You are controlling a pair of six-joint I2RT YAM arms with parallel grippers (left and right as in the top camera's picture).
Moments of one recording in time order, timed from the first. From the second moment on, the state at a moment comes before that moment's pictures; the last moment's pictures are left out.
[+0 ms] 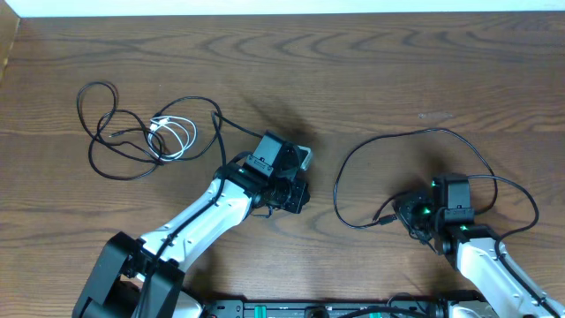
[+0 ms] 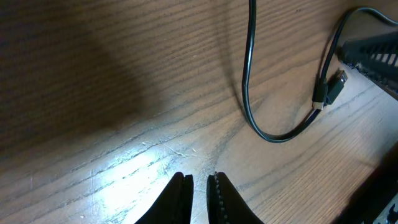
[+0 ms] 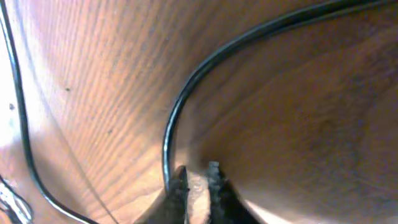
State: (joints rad) left arm -0.57 1.54 0.82 -0.44 0.42 -0.27; right arm 0.08 1.20 0.30 -0.19 -0.25 1.04
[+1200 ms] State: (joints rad) left arm -0.56 1.54 0.82 -0.45 0.42 -0.27; right arm 0.01 1.43 0.58 -0.50 -0.21 0.85
